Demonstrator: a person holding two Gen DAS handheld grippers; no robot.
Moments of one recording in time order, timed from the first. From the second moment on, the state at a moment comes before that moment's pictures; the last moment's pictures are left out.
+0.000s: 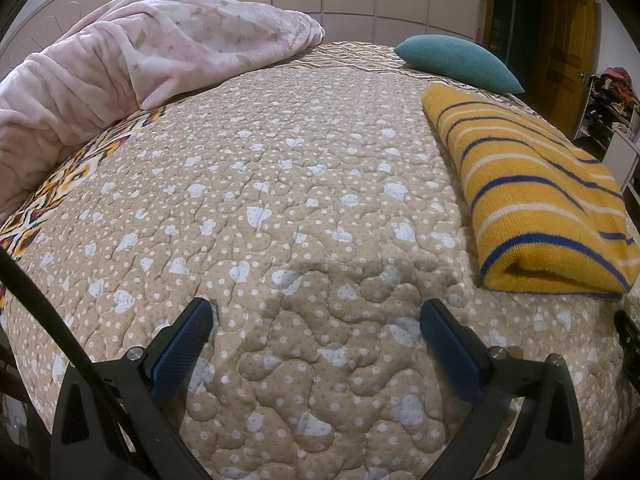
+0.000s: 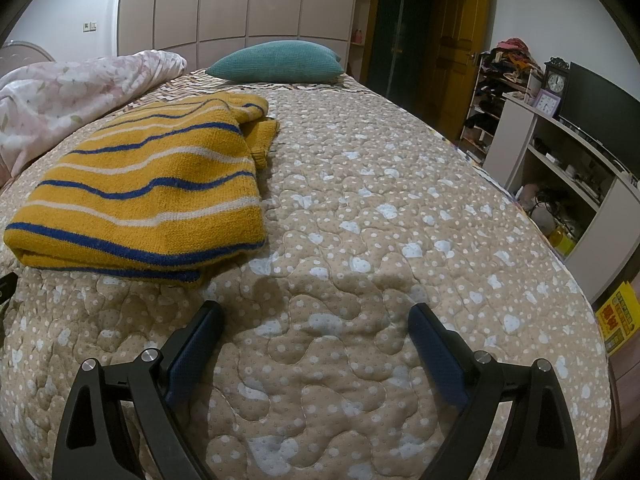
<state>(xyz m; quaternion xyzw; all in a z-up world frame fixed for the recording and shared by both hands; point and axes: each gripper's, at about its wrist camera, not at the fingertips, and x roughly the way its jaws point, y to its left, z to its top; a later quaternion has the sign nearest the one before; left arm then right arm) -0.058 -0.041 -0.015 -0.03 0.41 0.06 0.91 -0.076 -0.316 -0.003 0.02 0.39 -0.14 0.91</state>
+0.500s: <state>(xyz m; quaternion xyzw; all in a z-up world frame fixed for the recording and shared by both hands) -0.059 -0.041 -0.015 -0.03 0.41 0.06 0.91 -0.076 -0.315 -0.003 0.02 0.39 -0.14 0.91</state>
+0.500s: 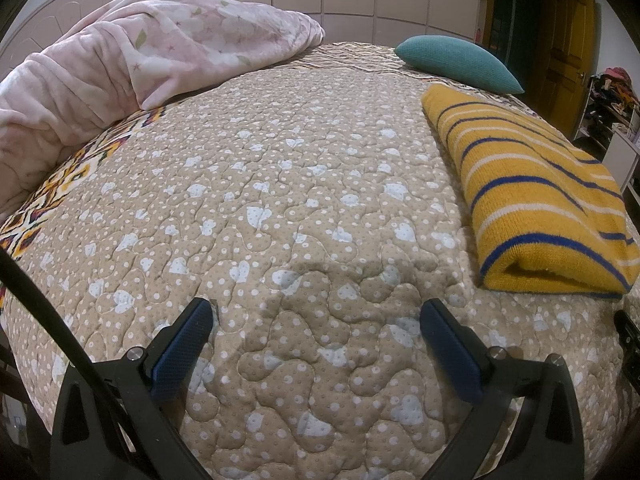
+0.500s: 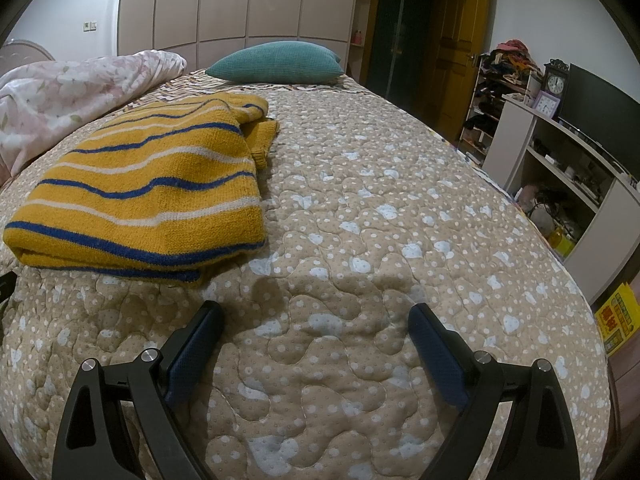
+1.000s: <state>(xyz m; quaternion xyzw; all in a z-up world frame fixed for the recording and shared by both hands) -0.059 -0.041 -0.014 -0.03 0.41 0.06 0.91 -0.075 -0.315 -0.004 0.01 0.39 -0.14 0.91</state>
